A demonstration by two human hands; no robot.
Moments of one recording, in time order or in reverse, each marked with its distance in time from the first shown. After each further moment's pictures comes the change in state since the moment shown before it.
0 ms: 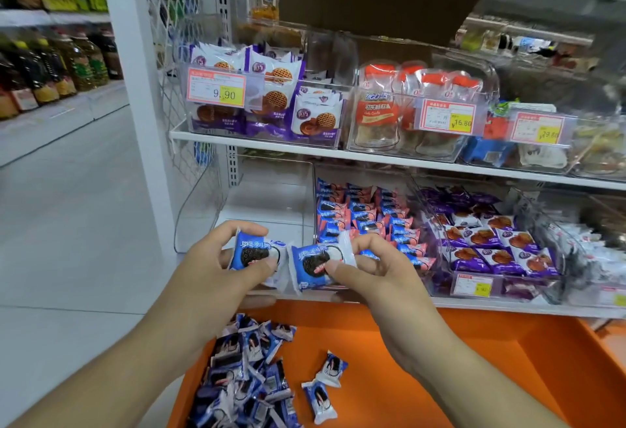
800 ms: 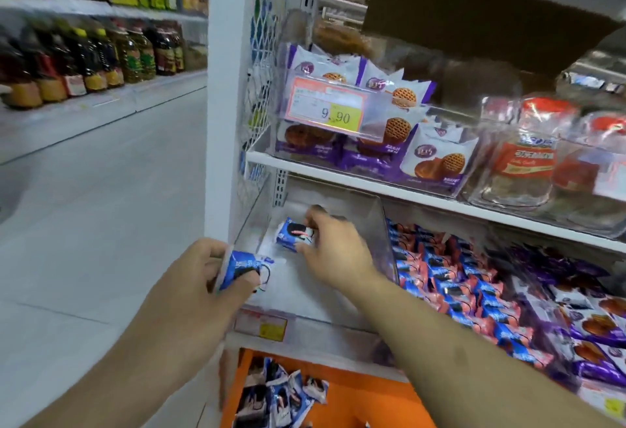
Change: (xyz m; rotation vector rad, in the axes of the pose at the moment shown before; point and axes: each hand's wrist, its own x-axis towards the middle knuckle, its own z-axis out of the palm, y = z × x) left_hand 0.076 -0.021 -0.101 0.290 0.279 -0.027; right_hand 0.236 0.056 0.122 -1.225 -0.046 -0.383
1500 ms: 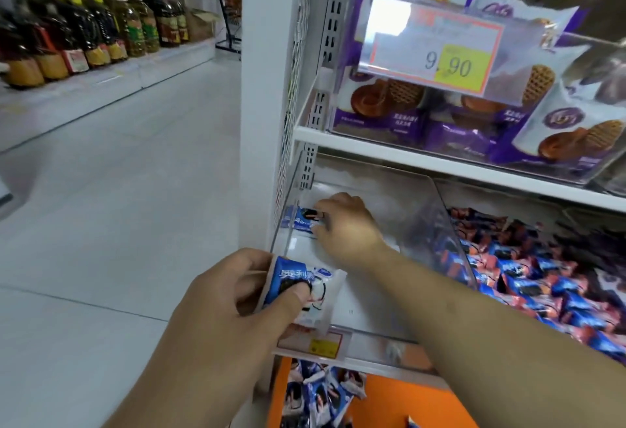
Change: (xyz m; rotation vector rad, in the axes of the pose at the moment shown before) left_hand 0.031 -0.026 -0.007 -0.123 -0.143 -0.071; right_hand 0.079 0.025 0.099 -0.076 -0.075 -0.037
